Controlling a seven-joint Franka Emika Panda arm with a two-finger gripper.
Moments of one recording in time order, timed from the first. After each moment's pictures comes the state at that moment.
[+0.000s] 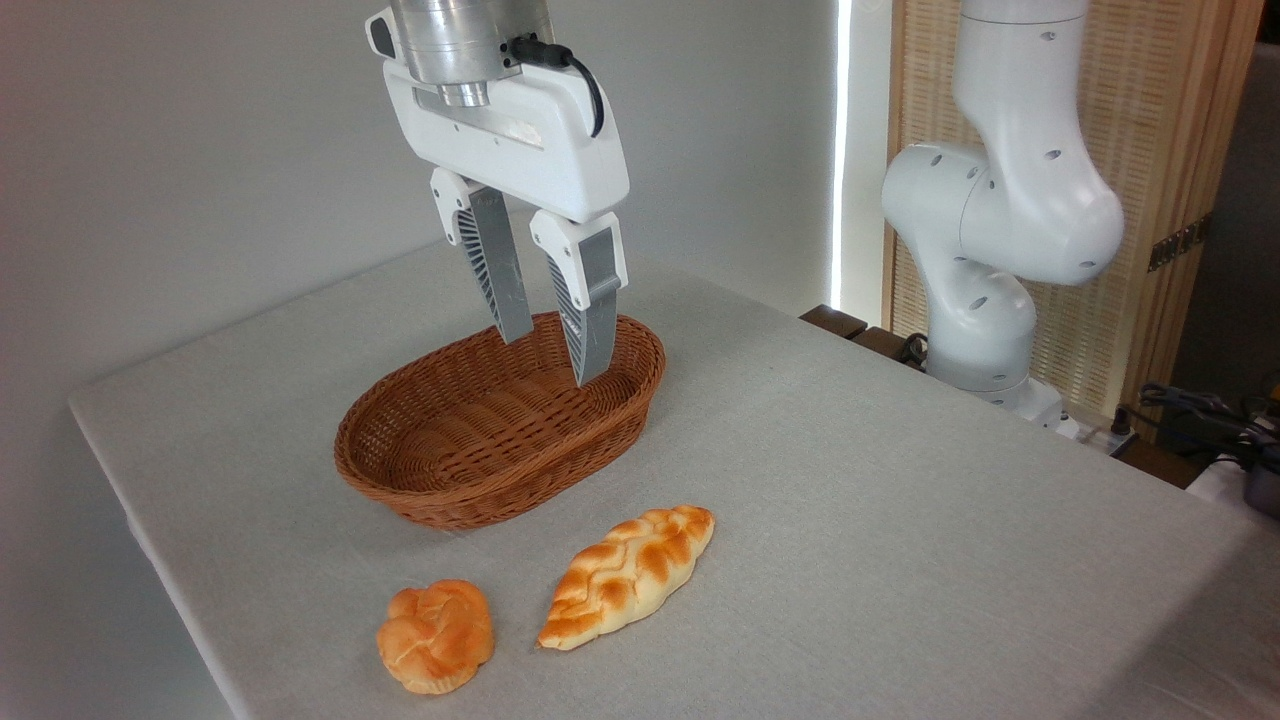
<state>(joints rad) -0.03 -0.05 0.00 -1.65 -0.01 1.57 0.73</state>
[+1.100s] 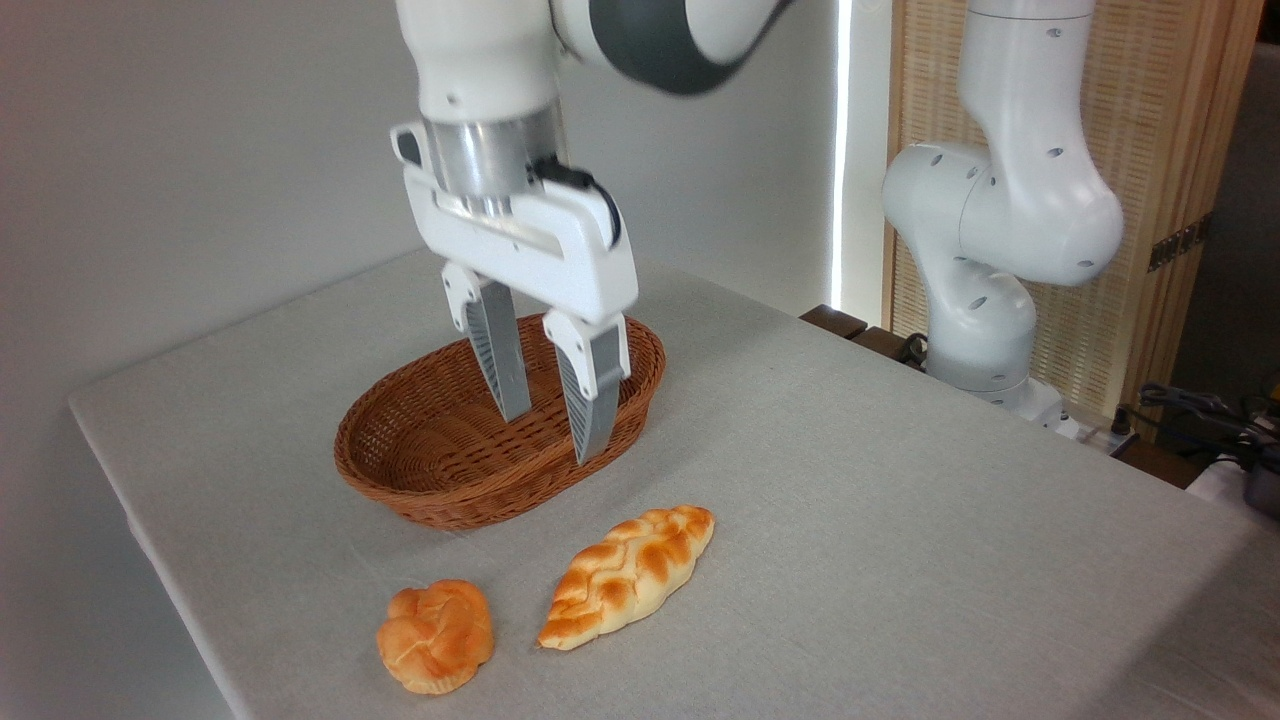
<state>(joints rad) -0.05 -0.12 -0.01 -1.96 -0.01 1.88 0.62</state>
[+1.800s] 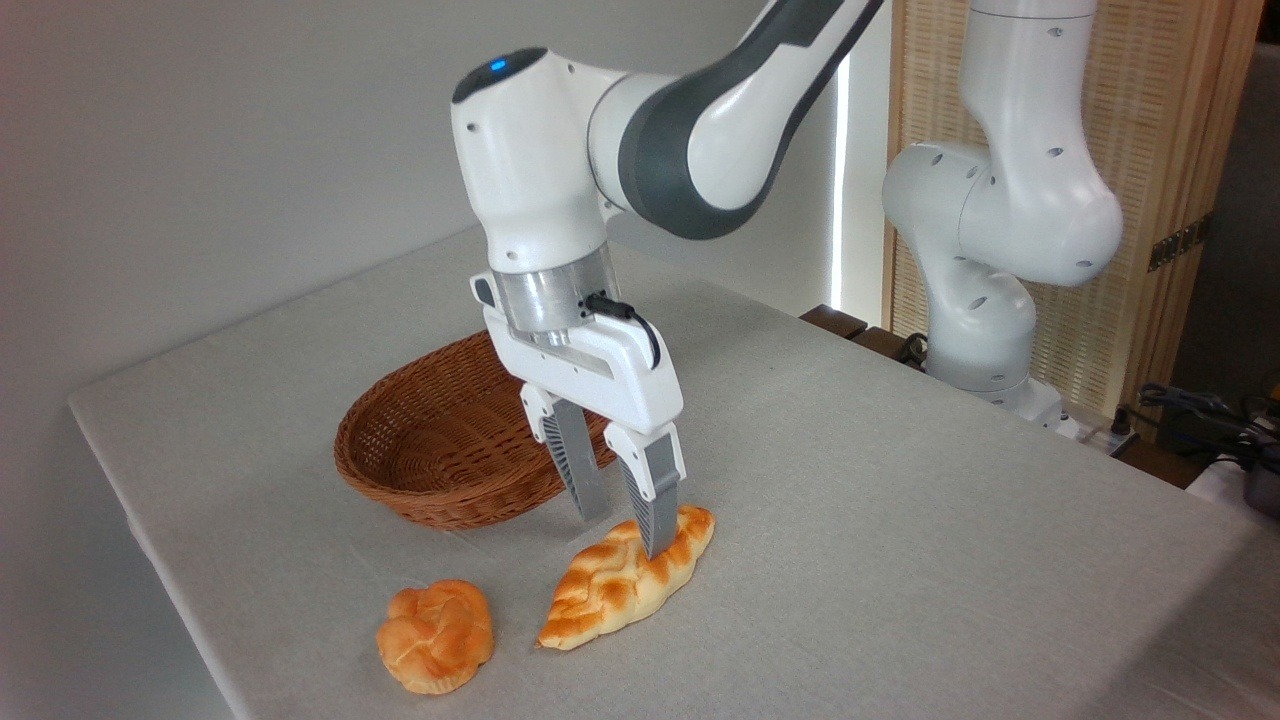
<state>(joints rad) -0.06 -0.12 -0.03 -2.24 0.16 2.10 0.59</state>
